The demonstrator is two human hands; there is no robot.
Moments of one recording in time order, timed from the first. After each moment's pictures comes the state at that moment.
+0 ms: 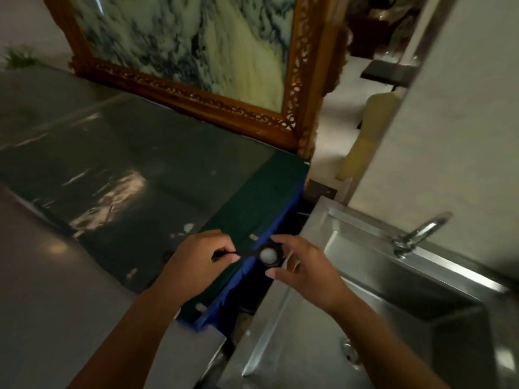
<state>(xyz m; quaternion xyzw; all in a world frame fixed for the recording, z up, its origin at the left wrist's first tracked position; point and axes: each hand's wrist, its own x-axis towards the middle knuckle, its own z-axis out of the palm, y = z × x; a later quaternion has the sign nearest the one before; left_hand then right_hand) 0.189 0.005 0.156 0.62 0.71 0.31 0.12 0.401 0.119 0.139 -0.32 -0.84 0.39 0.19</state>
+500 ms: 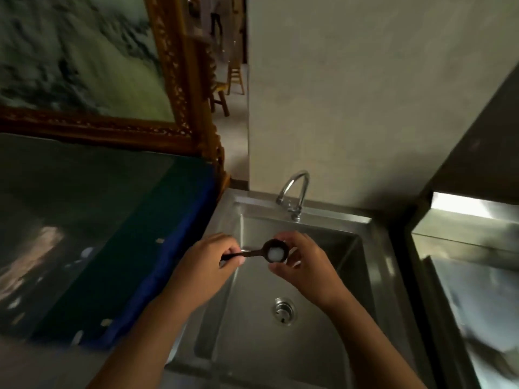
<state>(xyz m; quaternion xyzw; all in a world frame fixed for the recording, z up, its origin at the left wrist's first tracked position) 0.428 0.040 0.167 0.72 0.61 0.31 0.14 0.648 0.076 0.158 -0.47 -0.76 0.33 0.32</state>
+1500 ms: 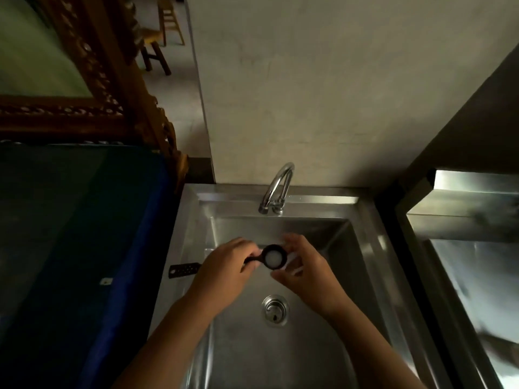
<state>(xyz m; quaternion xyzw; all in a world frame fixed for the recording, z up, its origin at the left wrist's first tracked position) 0.441 0.208 0.092 0.77 0.53 0.24 0.25 0.639 0.191 0.080 -0.58 -0.66 0.37 0.30</state>
